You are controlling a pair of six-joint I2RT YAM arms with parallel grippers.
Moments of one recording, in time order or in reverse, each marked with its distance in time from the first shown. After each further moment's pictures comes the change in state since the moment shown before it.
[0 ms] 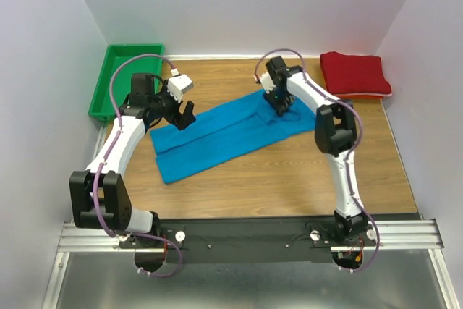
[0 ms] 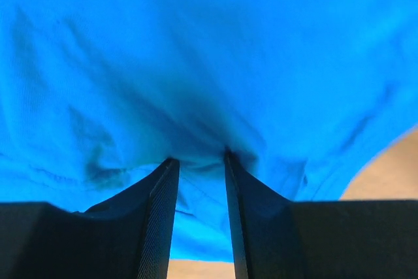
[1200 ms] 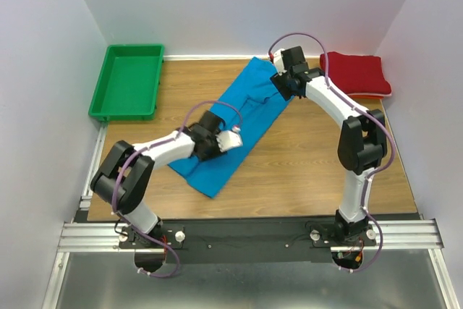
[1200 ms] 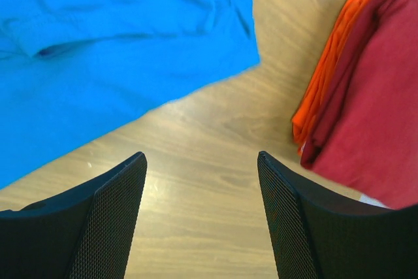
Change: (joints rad) left arm -0.452 0.245 -0.190 0.063 -0.663 0.263; right arm -0.001 -0.282 -0.175 0.409 0.258 -0.031
